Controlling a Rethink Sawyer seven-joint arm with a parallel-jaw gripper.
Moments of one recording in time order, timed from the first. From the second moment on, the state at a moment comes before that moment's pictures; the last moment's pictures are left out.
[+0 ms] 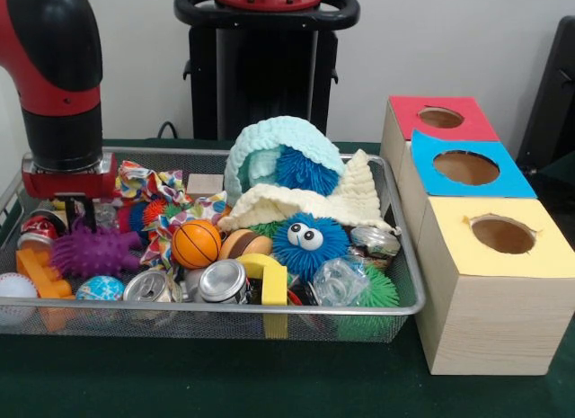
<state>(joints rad) -0.81 -0.46 0.23 1.52 -0.49 0.53 1.36</state>
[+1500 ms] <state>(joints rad) -0.94 -0.81 0.23 1.91 -0.47 0.47 1.36</state>
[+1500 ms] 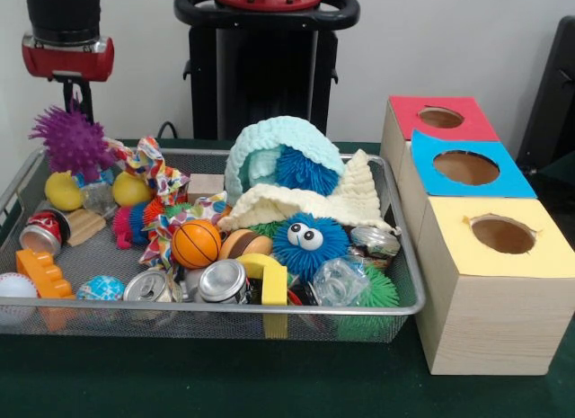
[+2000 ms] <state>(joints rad) -0.90 -0.81 0.23 1.91 -0.47 0.47 1.36</state>
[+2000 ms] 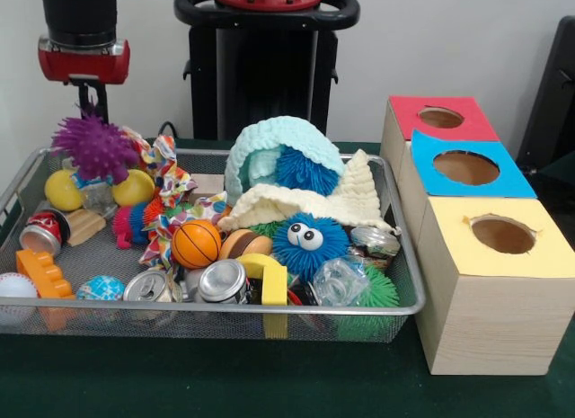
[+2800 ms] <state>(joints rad) -0.86 -0.81 0.23 1.92 -0.43 0.47 1.36</state>
